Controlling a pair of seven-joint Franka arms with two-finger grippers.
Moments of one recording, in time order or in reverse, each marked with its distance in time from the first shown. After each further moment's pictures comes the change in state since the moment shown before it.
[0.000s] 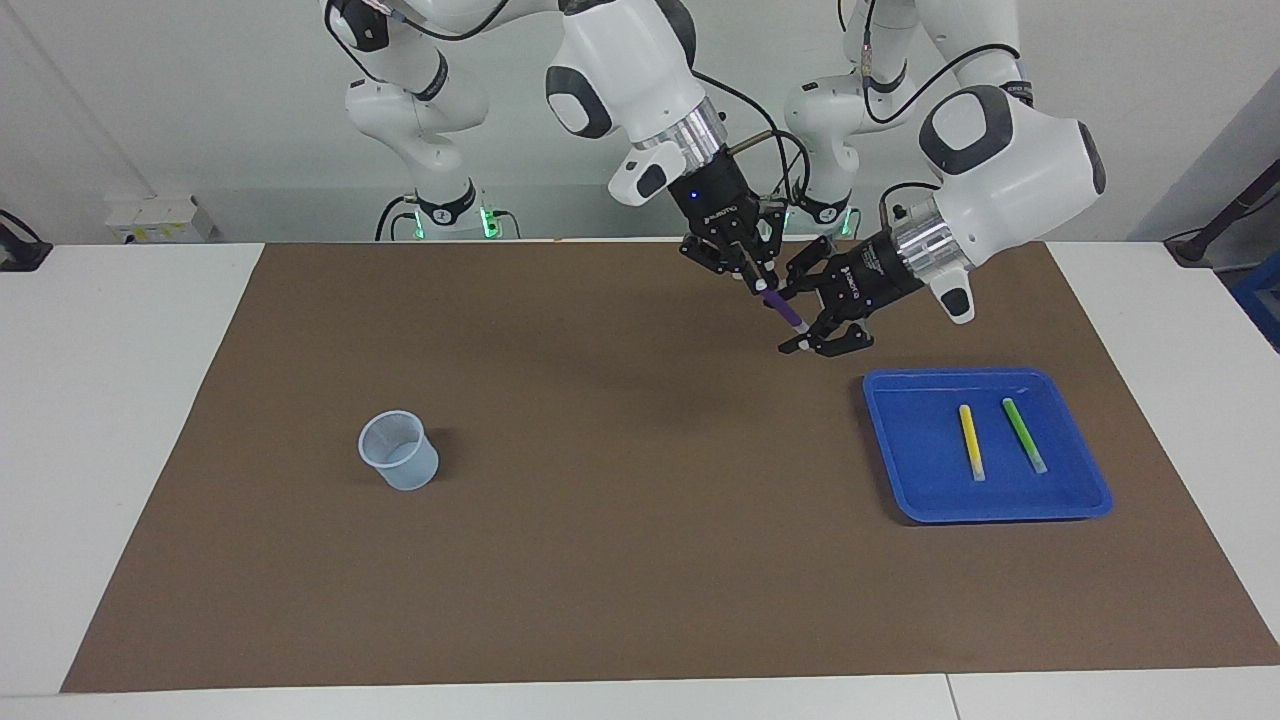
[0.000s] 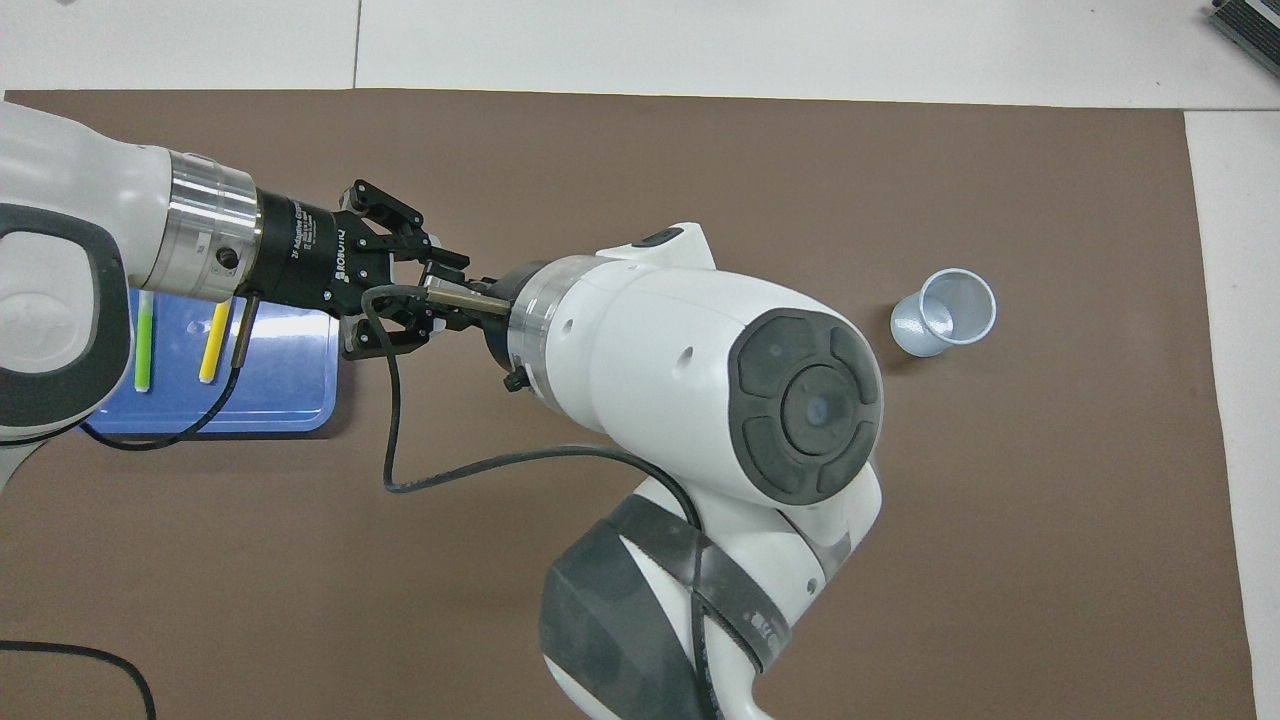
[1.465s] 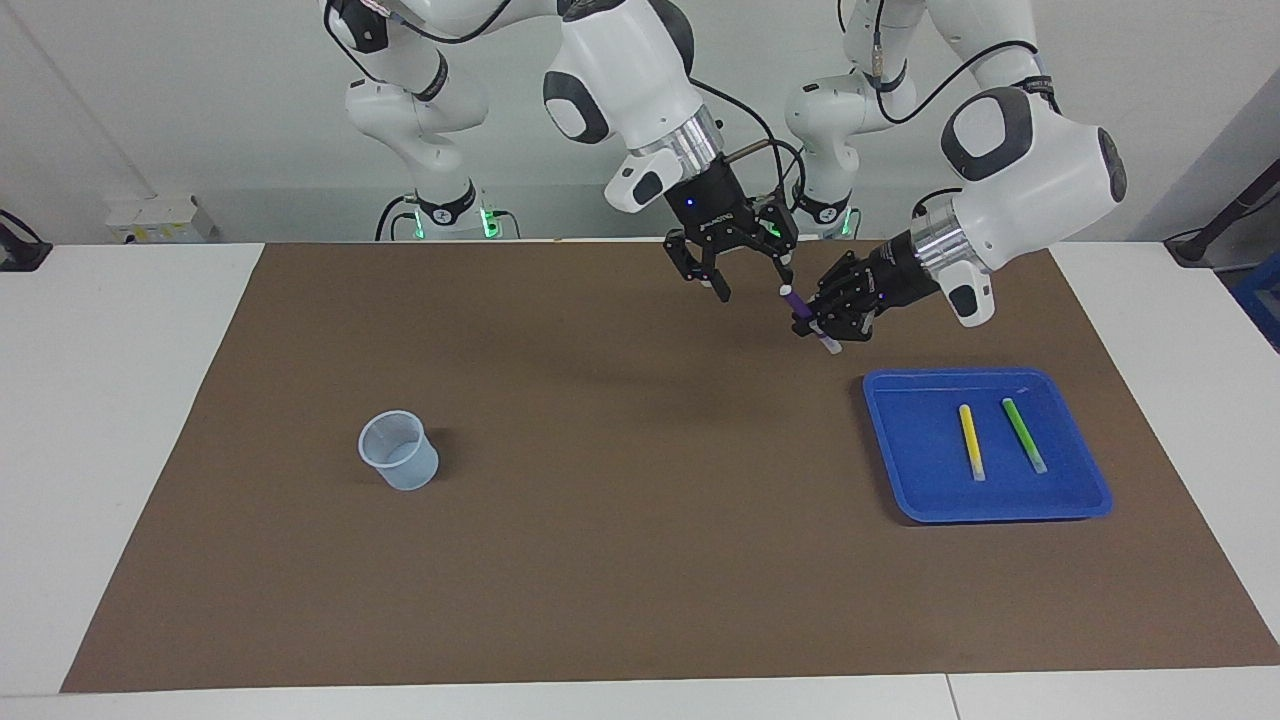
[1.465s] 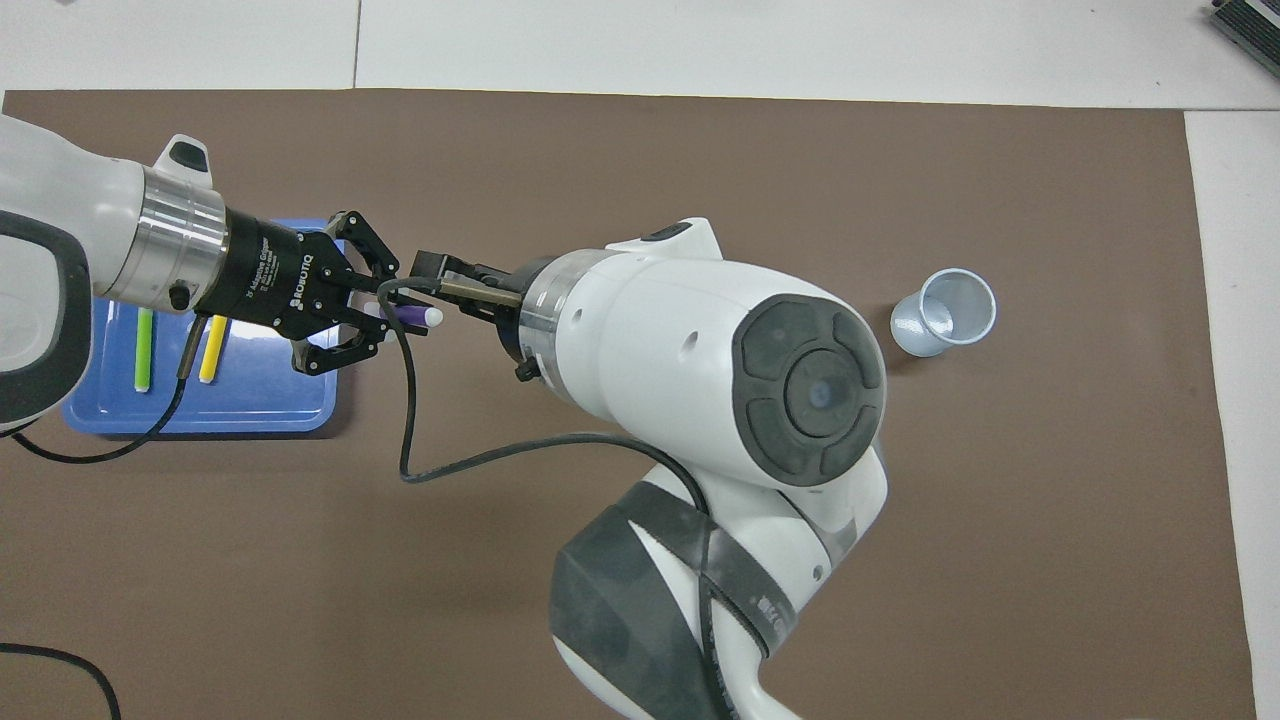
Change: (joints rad) left arm 0.040 -0.009 0.013 -0.016 0.116 -0.080 0.471; right arm -0.013 0.004 -0.008 -0.001 -0.008 -0.033 -0.012
